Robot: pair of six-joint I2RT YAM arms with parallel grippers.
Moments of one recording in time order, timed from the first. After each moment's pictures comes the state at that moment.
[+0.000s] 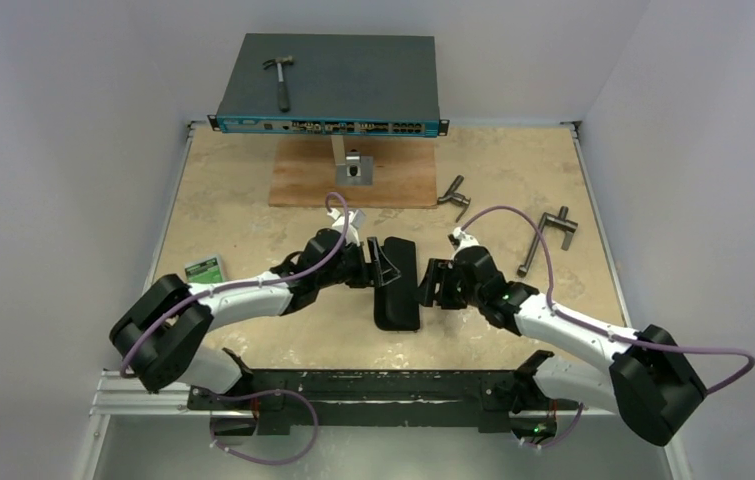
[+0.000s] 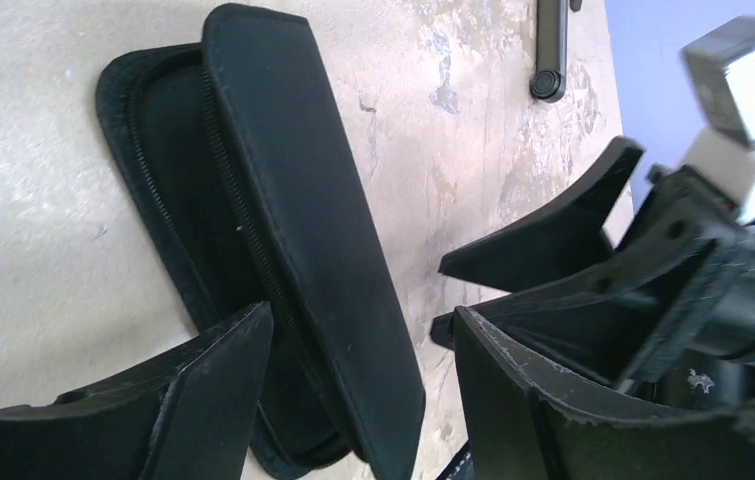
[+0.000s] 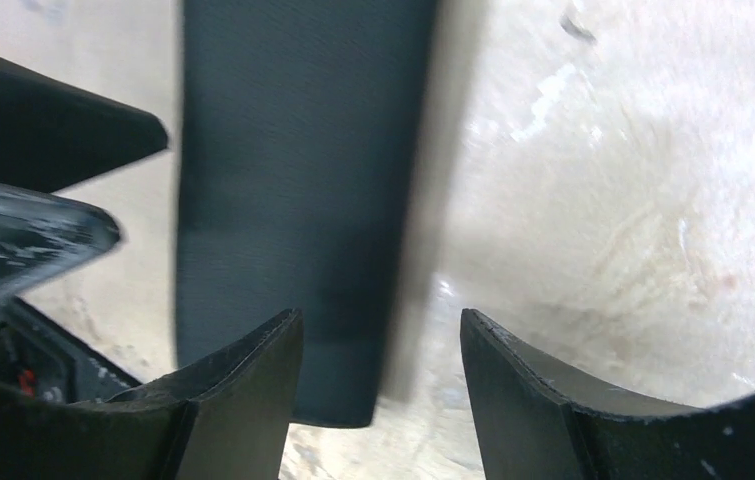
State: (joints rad) left arm -0.76 1.40 0.59 0.32 0.15 -0.80; right arm 0.68 1.09 0.47 -0.07 -0.06 0.70
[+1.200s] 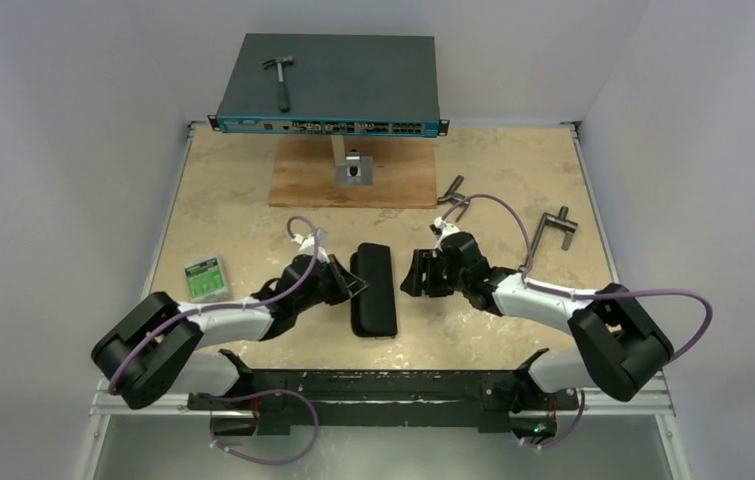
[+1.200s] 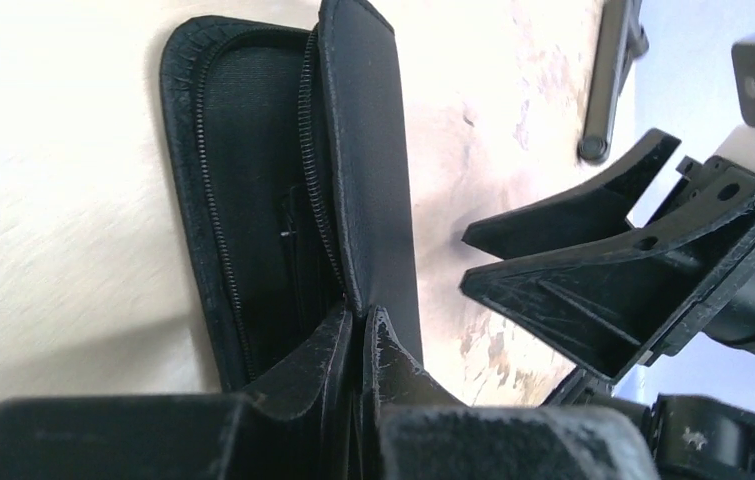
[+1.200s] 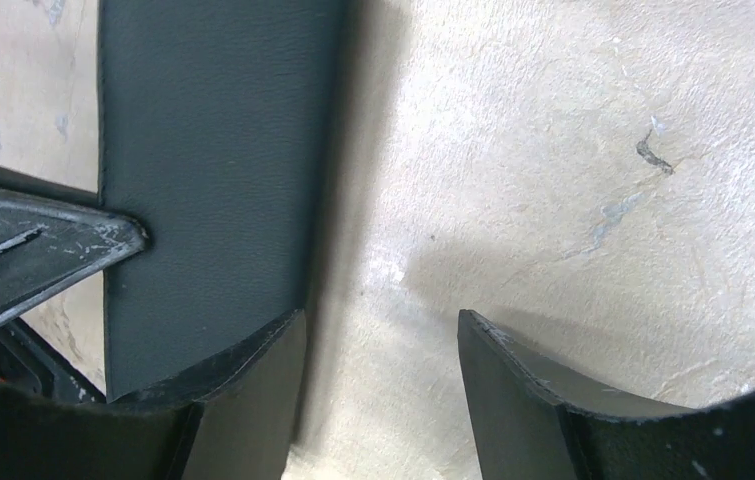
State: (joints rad) left arm -0.72 1.35 0.38 0.48 0.05 -0.95; right arm 0.64 1.36 0.53 0.09 -0.15 0.60
